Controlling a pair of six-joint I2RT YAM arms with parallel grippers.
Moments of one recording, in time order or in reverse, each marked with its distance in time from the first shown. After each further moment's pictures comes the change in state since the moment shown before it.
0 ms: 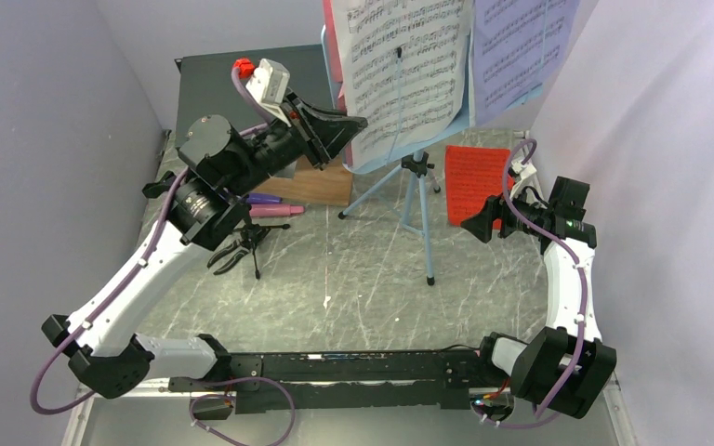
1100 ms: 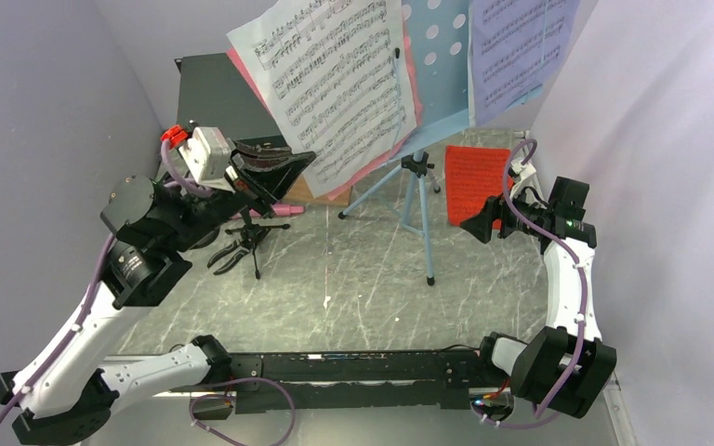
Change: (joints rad) left arm -0.067 -0.318 -0.174 -0.091 -0.067 0.330; right arm 0.000 0.002 0.000 -0.007 -0.017 -0.005
